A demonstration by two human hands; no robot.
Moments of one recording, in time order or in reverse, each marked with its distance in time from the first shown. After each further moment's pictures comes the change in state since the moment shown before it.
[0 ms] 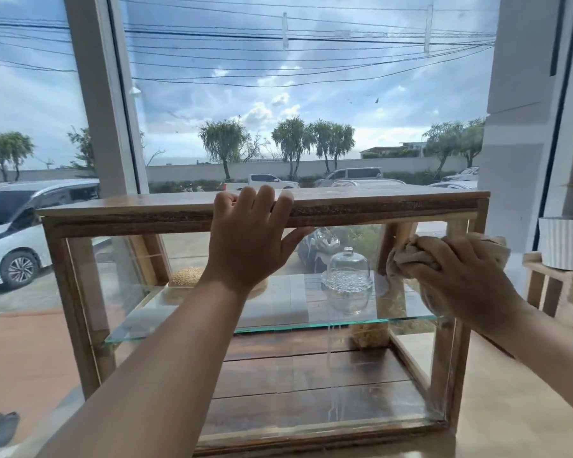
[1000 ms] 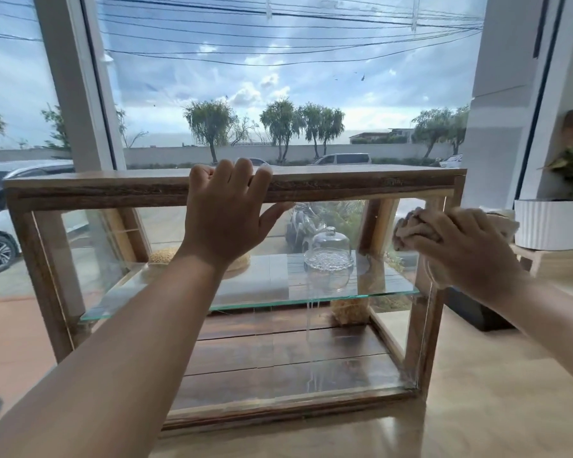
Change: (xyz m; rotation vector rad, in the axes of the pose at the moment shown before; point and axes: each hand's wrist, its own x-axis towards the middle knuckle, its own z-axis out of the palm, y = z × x) left_hand 0.001 0.001 -0.003 0.035 -0.033 0.000; right_hand -0.022 0.029 -0.011 -0.100 -0.101 -0.020
